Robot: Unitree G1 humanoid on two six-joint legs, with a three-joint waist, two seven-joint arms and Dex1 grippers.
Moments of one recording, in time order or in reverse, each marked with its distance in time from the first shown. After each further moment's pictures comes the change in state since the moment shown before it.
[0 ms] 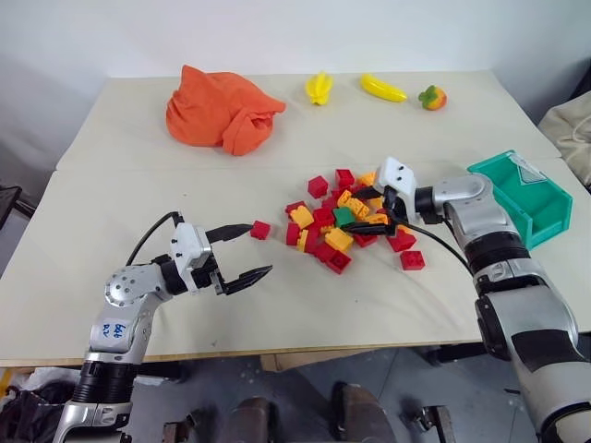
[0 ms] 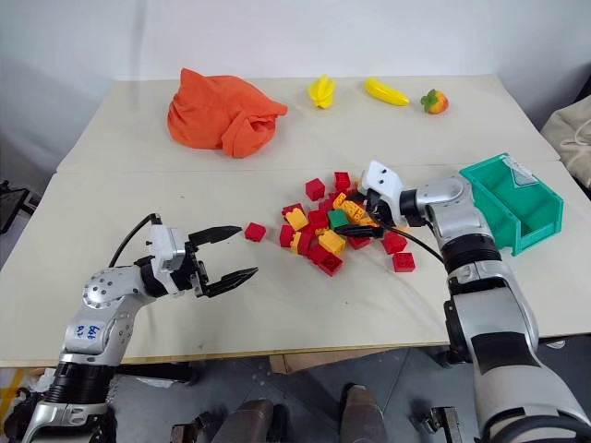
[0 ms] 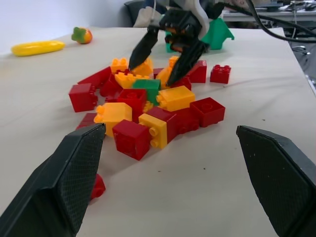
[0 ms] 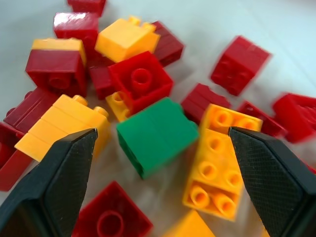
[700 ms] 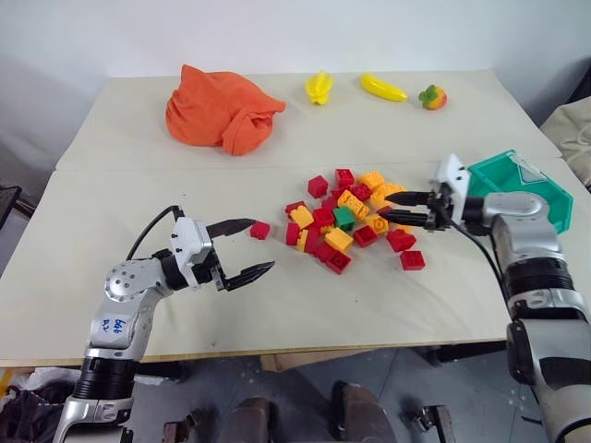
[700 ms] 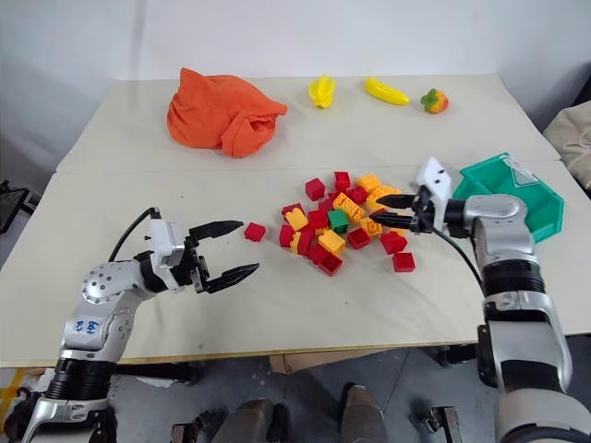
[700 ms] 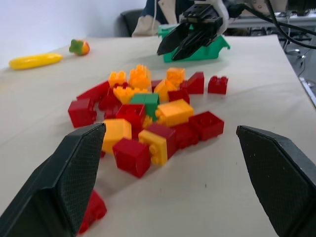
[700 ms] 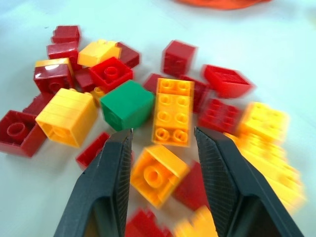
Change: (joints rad) left arm -0.059 -0.021 -0.012 0.018 -0.004 0.013 -0.025; right arm 0.326 -0.204 -0.270 -0.409 0.242 0.207 0.016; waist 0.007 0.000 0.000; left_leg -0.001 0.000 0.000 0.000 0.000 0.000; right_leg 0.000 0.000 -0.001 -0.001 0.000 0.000
